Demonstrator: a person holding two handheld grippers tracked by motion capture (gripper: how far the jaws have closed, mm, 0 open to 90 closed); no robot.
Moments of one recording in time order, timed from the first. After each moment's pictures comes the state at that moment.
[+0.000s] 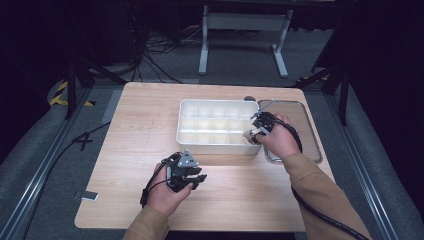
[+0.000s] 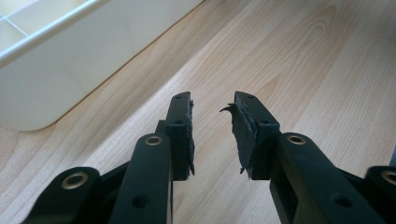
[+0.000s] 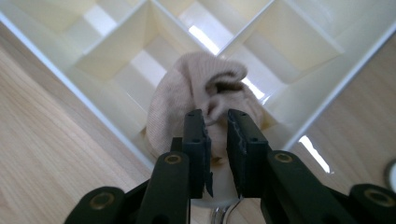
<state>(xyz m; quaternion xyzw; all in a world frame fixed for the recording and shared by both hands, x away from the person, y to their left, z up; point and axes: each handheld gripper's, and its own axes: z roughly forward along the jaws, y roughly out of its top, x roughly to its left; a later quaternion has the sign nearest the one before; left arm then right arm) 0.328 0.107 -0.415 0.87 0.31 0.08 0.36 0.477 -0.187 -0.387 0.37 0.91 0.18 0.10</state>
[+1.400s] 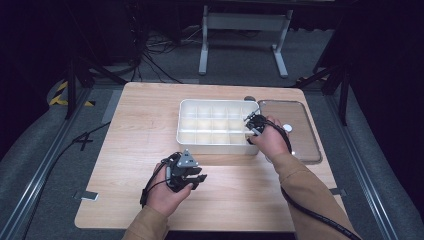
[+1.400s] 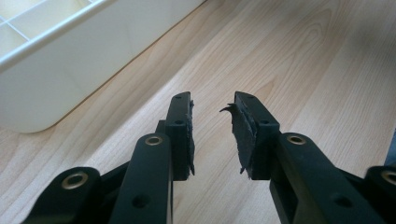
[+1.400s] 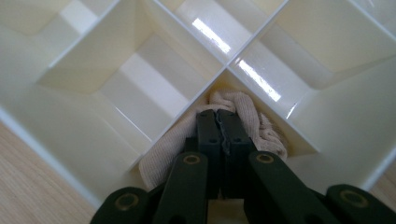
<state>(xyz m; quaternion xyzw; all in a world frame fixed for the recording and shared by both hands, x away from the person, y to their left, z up) 0.328 0.108 -0.413 0.87 0.31 0.08 0.37 0.491 -0.174 -0.420 0.38 0.90 0.18 0.08</state>
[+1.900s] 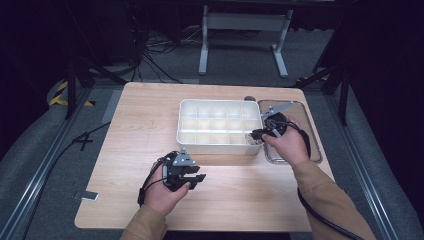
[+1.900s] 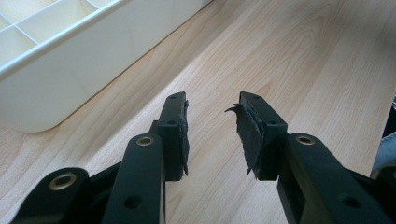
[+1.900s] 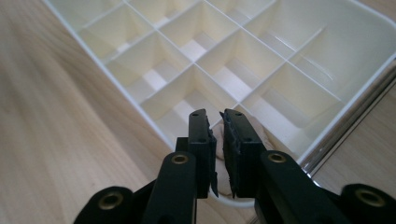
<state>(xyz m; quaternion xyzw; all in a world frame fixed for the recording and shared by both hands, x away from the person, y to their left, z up) 0.328 0.117 -0.409 0.87 0.31 0.07 0.38 0.448 -0.210 -0.371 0.33 0.88 0.34 0.11</state>
